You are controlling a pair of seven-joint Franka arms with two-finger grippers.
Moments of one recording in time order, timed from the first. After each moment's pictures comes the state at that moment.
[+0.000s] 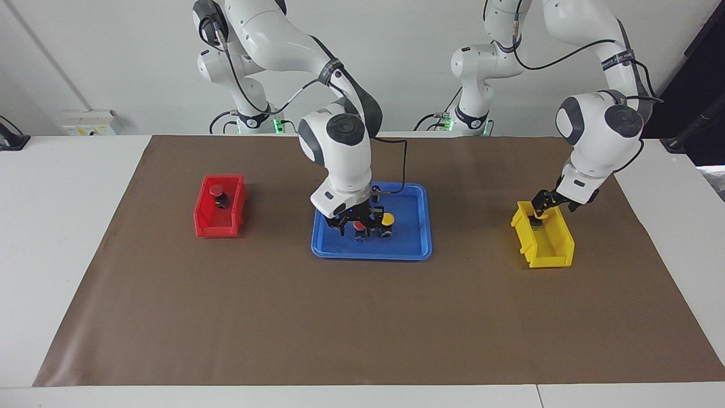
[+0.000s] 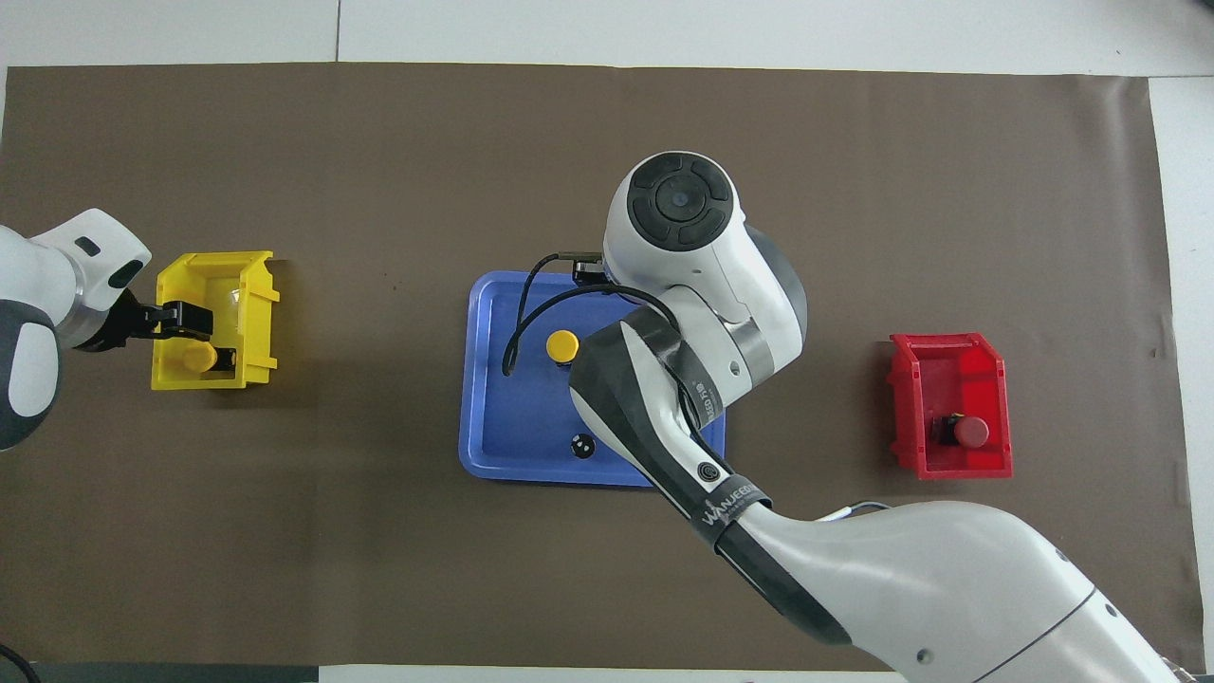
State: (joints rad) left arm -0.02 0.03 0.03 -2.06 0.13 2.06 -0.02; right arm 0.45 0.47 0.10 -1.55 -0.04 2.08 0.66
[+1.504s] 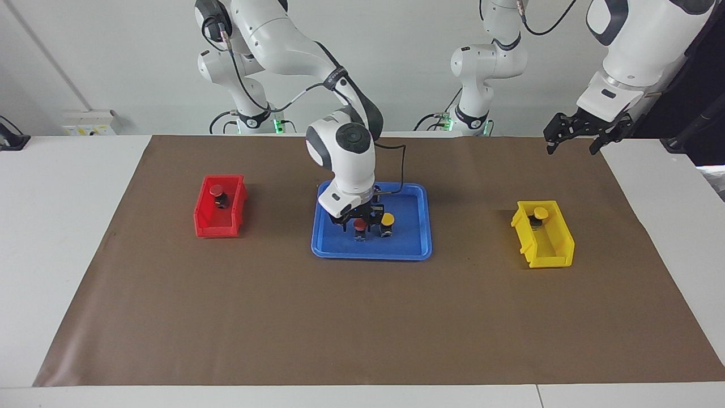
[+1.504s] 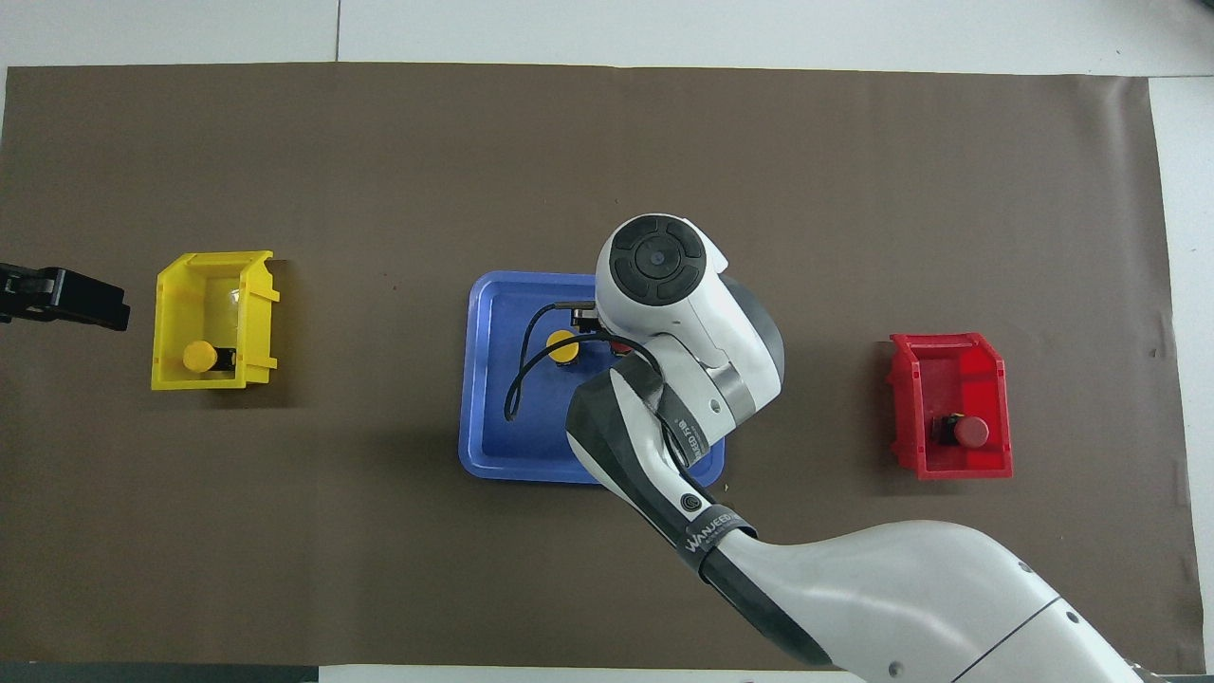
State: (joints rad) left arm -0.05 -0.06 -0.04 -1.64 0.05 1.53 0.07; right arm 0.48 0.44 0.11 -1.70 -0.04 2.14 0.66
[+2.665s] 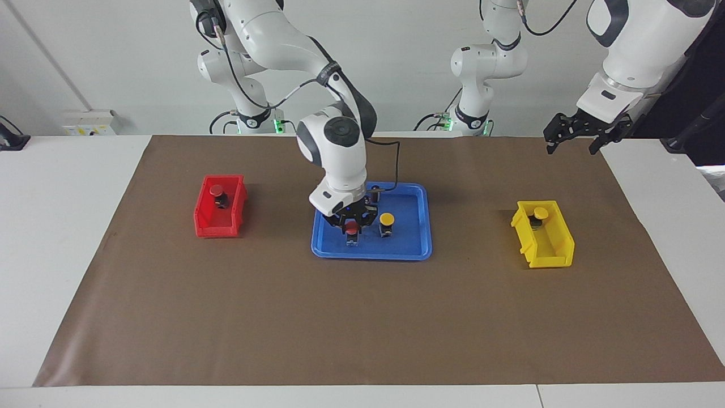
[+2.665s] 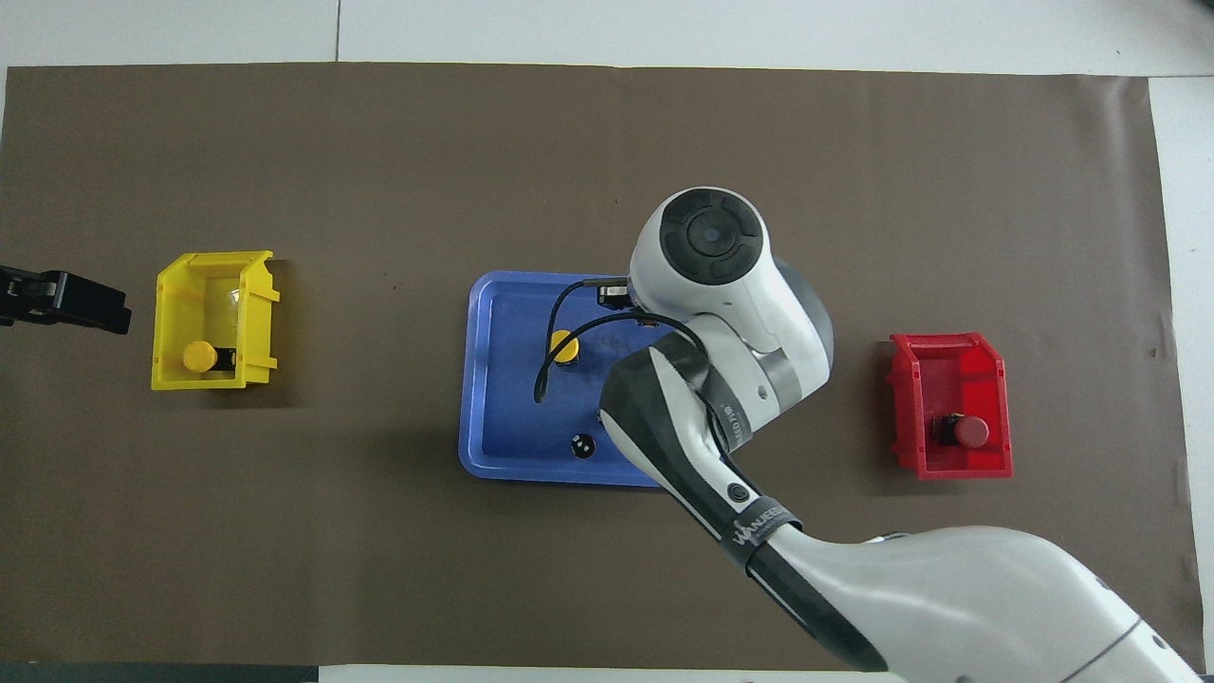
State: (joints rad) left arm -0.05 -0.07 -0.05 -1.67 0.05 1.55 0.07; right arm 0.35 0.33 0.11 -1.69 0.01 2.09 0.49
